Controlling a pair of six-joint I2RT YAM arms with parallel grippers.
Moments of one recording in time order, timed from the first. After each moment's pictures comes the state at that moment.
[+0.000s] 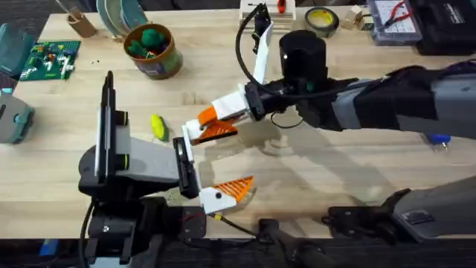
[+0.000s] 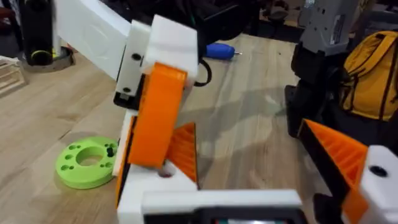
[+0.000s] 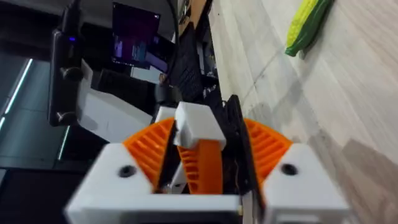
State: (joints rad) left arm 0.01 0.01 0.01 -0.15 1.32 0.05; right arm 0.64 1.69 0.76 0.56 -1.14 0.88
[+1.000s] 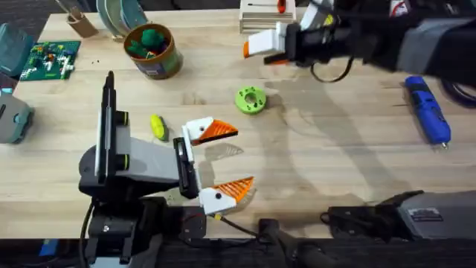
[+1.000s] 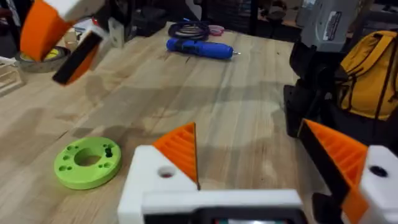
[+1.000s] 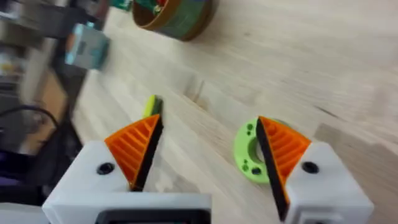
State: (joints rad) left arm 0.01 0.01 0.01 -0.15 1.32 0.05; right arm 0.34 1.57 1.05 -0.18 -0.67 0.40
